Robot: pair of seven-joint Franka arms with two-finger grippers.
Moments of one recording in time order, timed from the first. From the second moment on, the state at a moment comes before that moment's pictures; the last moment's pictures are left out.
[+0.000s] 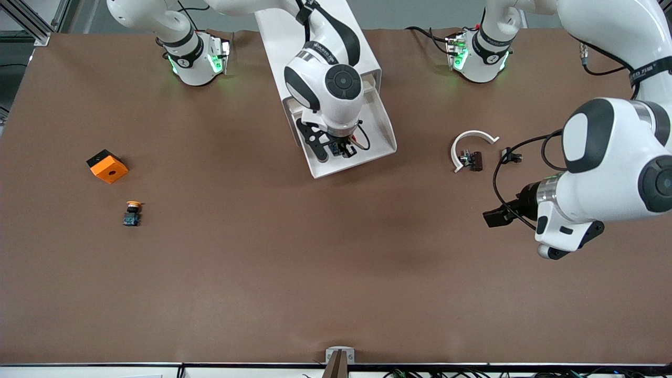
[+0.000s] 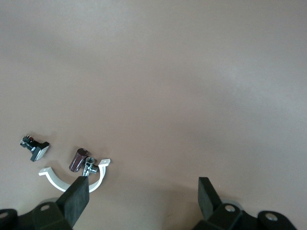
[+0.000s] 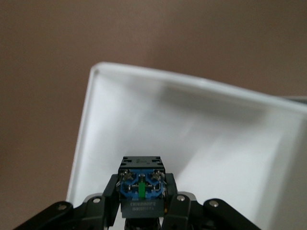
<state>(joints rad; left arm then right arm) -0.44 0.51 0.34 -1.21 -0.29 1.55 -0.57 0.89 0.55 -0.06 -1.47 0.10 1.91 1.81</state>
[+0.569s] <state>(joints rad) -0.63 0.49 0.33 -1.41 -0.25 1.80 -0.62 0.45 0.40 -0.07 -1.33 0.13 1.47 0.94</state>
